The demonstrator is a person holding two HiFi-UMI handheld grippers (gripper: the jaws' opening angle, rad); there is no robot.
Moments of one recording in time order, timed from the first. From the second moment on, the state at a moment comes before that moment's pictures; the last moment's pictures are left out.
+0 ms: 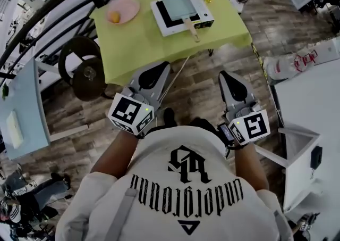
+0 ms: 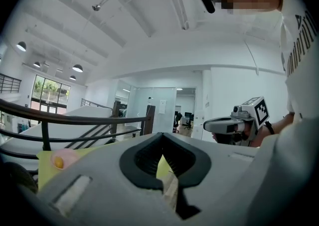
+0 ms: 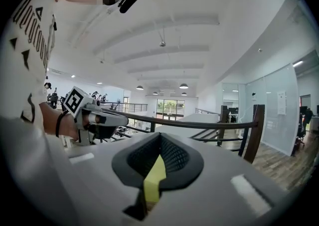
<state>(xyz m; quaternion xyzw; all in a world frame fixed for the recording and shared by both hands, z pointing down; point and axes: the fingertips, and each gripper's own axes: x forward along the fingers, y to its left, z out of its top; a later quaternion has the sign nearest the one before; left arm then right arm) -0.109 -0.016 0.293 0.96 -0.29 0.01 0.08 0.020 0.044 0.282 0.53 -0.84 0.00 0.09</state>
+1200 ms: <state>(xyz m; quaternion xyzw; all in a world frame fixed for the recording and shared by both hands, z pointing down) 0.022 -0.190 0.324 0.90 -0.43 0.02 0.11 0.160 -0.164 0.329 0.39 -0.91 0.05 0.09</state>
